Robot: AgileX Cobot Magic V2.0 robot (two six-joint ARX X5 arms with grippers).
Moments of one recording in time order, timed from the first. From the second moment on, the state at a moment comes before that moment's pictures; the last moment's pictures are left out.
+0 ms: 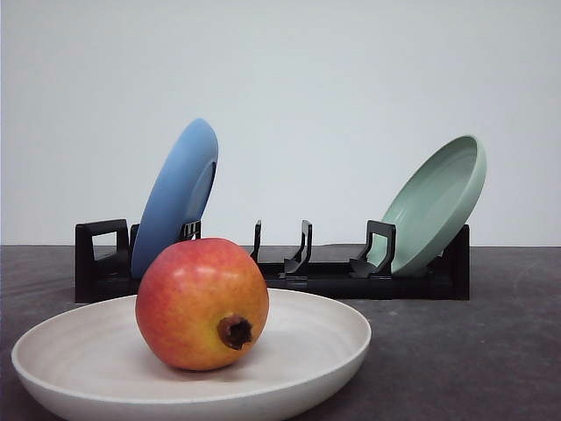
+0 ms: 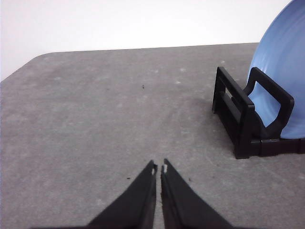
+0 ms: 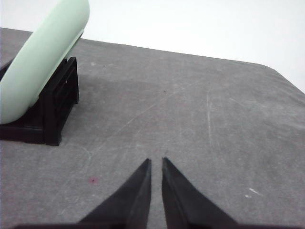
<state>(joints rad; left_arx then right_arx) -0.03 0.00 0.02 -0.18 -0.05 0.06 0.07 0.01 0.02 -0.16 0.11 -0.07</state>
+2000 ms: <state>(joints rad) -0.03 0.00 0.02 -0.18 -0.05 0.06 0.07 0.01 0.02 -0.16 0.11 -0.07</state>
